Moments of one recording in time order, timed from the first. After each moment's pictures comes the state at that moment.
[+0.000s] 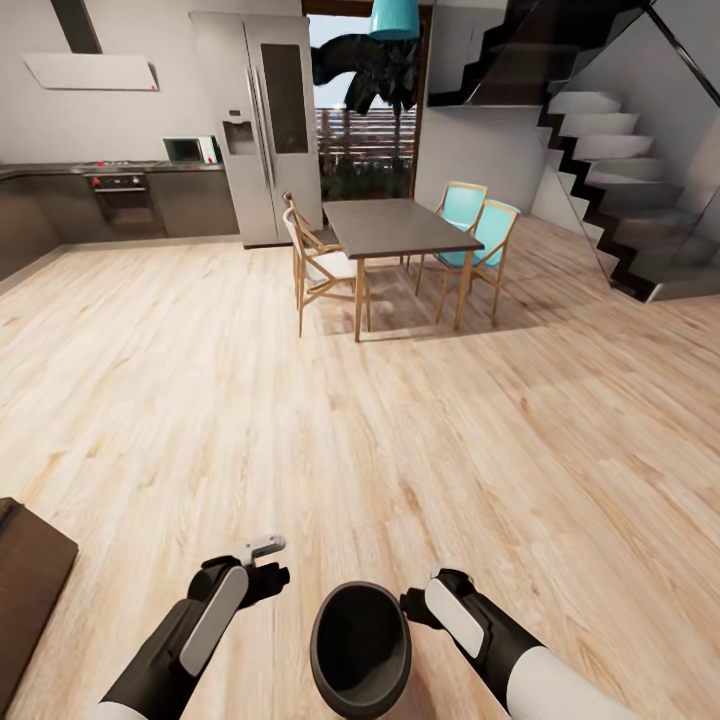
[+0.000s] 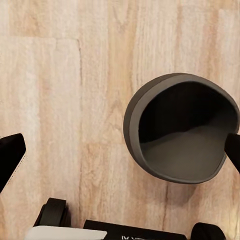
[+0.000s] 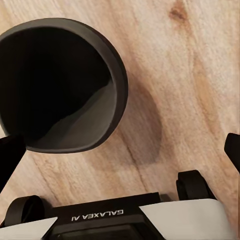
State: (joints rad) left arm -0.42 0.02 -0.22 -1.10 0.69 0.76 0.53; right arm -0.61 0.04 0.59 -0.61 -0.97 0.52 -0.56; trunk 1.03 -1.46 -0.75
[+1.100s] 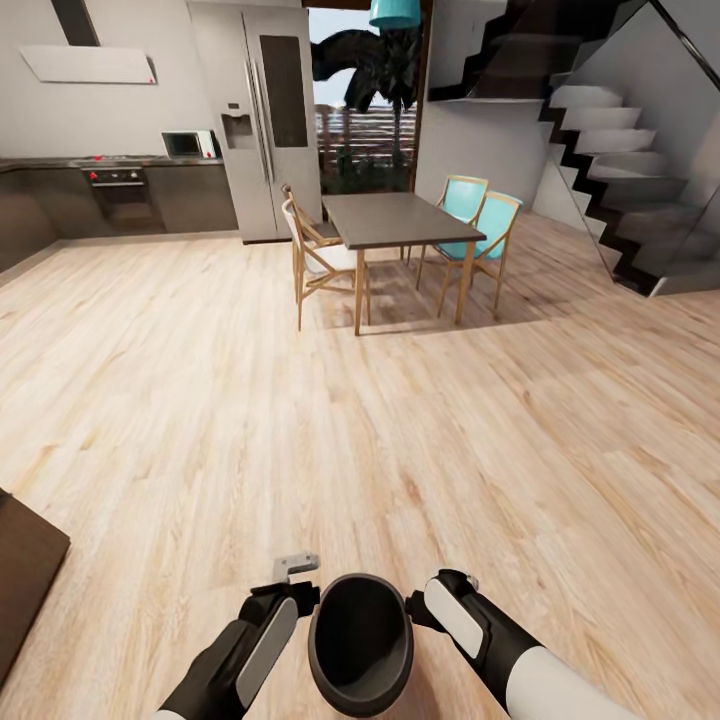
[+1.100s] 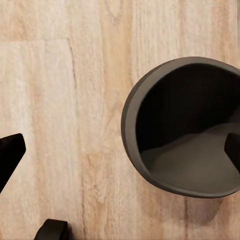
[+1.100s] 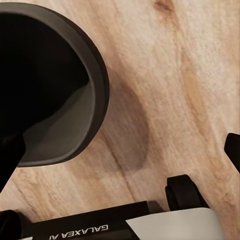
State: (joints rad) left arm -0.42 -0.11 -0.33 -0.93 0.53 0.57 0.55; right arm -0.61 0.05 0.59 -0.61 -0.97 0.53 -0.63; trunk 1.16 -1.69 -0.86
